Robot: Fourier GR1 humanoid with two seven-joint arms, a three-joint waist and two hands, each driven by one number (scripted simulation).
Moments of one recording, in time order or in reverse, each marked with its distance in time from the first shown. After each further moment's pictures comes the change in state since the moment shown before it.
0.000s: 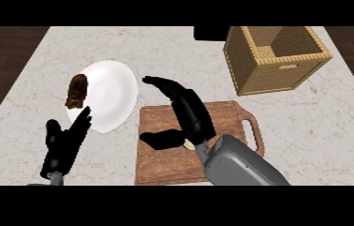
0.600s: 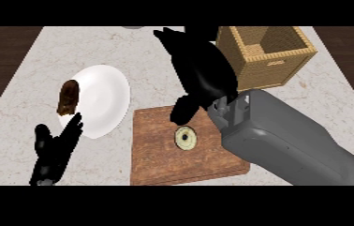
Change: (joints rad) left arm 0.058 0.019 0.030 -0.041 0.018 0.009 0.037; right arm -0.404 -0.229 -0.028 -0.159 0.095 0.486 0.645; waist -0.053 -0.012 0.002
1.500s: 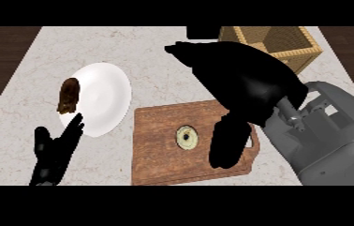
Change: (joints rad) left arm 0.022 -0.009 -0.003 -0.043 -0.015 -0.003 0.010; right arm -0.115 -0.199 -0.070 -0.225 -0.532 0.339 0.271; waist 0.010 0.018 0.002
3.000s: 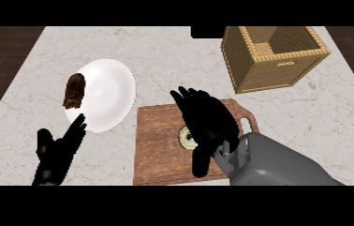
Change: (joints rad) left arm 0.004 -0.035 0.026 0.010 -0.038 -0.045 -0.024; right arm 0.370 0.187 0.211 0.094 0.466 -0.128 -0.118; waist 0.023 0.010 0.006
